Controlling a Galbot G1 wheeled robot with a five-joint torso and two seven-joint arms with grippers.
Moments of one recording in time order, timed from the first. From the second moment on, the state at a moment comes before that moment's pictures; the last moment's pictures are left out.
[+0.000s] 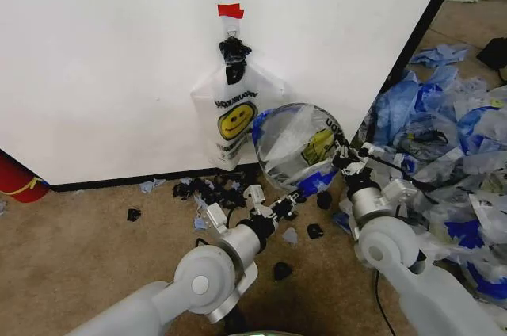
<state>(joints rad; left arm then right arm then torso) 0.78 -0.94 0.38 -2.22 -1.69 -0.14 -0.54 -1.07 0.99 0.22 2.07 0.90 0.04 0.44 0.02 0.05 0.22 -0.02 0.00</state>
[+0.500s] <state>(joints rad) 0.79 -0.95 0.39 -2.22 -1.69 -0.14 -0.55 -1.05 0.99 0.23 2.09 1.02 0.02 0.49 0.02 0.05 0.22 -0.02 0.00</state>
